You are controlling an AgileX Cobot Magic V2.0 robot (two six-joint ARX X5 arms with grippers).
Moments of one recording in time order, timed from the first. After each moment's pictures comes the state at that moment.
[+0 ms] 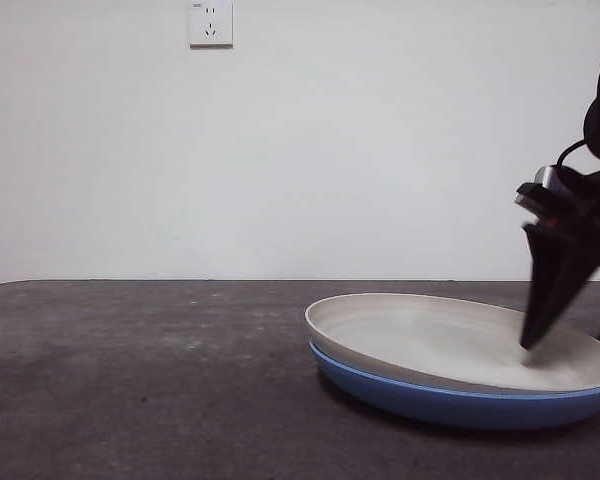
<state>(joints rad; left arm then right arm) -0.67 0.49 1.15 -1.13 0.31 -0.15 0.11 1.56 0.81 -0.53 -0.54 0.19</state>
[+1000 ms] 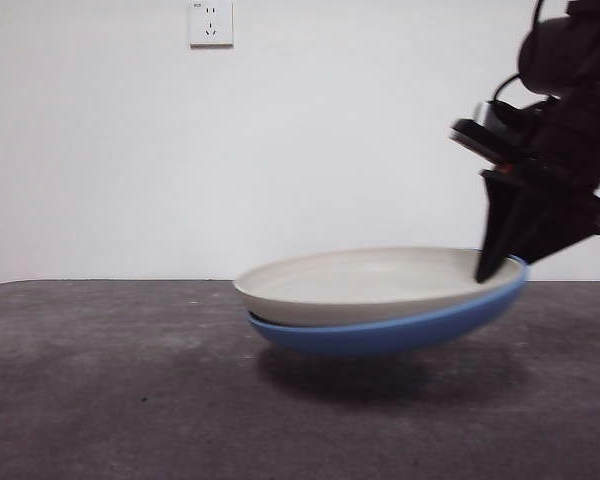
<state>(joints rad) -0.67 0.49 1.15 -1.08 0.31 -0.13 0.24 1.55 1.02 -0.61 -0.45 0.24</state>
